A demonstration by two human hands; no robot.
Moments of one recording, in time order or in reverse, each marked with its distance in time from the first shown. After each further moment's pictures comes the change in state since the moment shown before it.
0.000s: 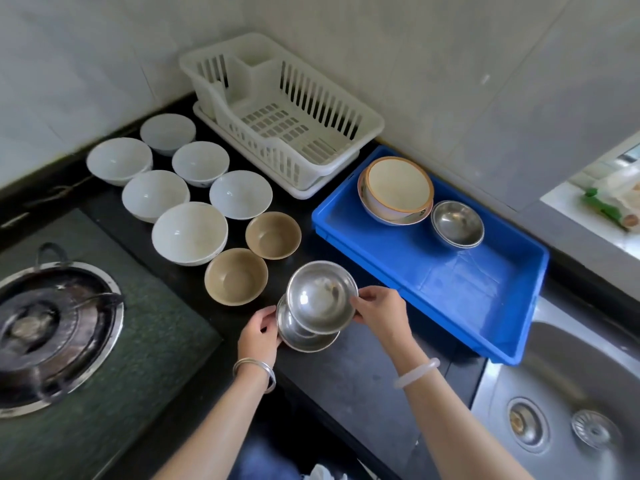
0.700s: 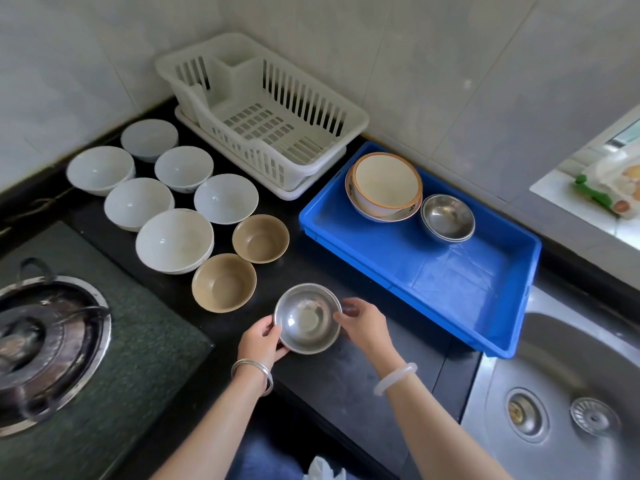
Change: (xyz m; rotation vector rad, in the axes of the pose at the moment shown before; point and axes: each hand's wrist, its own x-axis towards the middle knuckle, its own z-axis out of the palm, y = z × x) left_hand 0.005 -0.003 0.014 0.023 -0.082 -0.114; right_hand 0.009 0.031 0.015 -0.105 -0.110 0.105
